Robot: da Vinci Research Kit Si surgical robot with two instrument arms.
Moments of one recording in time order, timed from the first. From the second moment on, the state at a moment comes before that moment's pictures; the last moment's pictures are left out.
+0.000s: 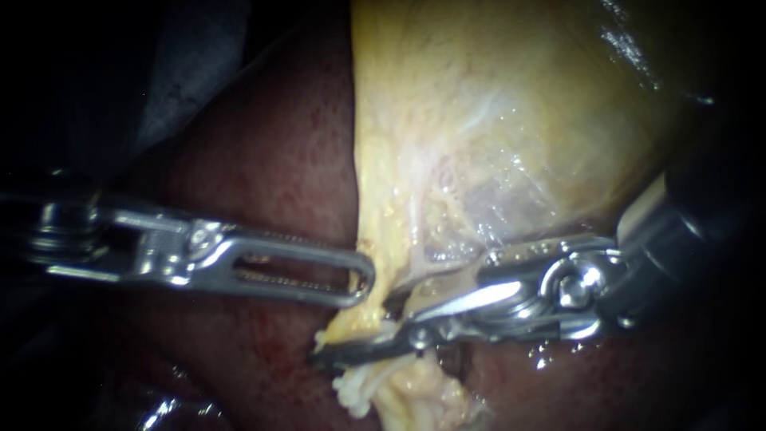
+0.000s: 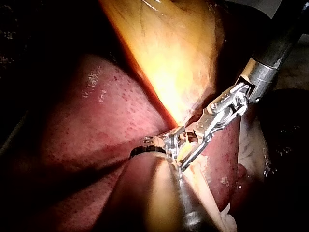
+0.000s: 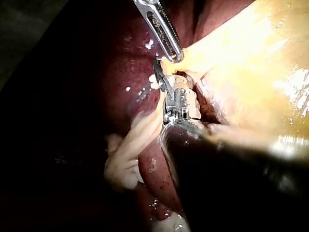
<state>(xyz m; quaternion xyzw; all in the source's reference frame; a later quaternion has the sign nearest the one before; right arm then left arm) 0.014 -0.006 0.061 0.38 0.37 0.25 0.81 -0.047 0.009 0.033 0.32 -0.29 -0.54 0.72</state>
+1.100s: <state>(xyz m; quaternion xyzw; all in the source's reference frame) 0.011 -0.006 0.059 0.38 0.38 0.24 0.81 -0.047 0.009 0.033 0.32 -0.29 -0.55 0.72</state>
